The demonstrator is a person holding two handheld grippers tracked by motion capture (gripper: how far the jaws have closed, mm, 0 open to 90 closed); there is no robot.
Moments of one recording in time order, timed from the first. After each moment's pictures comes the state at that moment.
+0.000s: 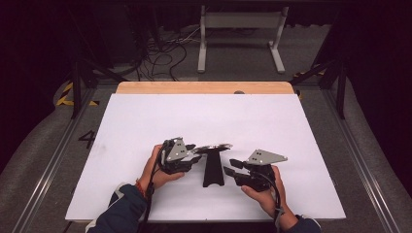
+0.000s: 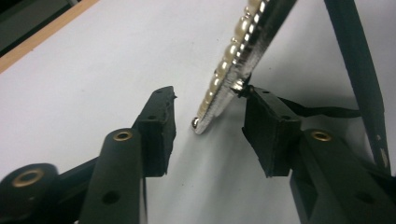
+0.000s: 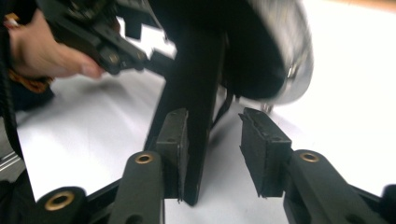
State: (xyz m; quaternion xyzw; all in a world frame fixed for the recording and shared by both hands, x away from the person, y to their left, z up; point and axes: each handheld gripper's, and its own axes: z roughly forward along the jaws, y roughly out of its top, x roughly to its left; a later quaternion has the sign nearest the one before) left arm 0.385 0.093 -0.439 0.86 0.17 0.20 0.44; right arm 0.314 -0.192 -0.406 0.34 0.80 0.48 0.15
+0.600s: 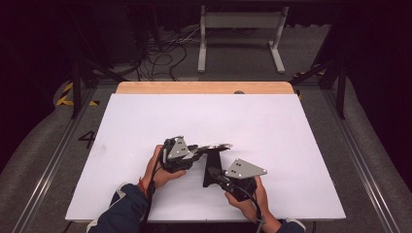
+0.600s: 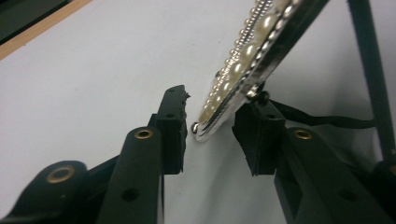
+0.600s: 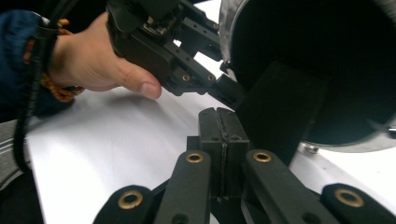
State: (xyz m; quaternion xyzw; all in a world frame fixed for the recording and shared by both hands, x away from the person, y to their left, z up) left arm 0.391 0.086 -0.446 0.86 0.17 0.18 0.45; right arm 0.297 -0.139 -0.415 0.29 0.80 0.49 0.19
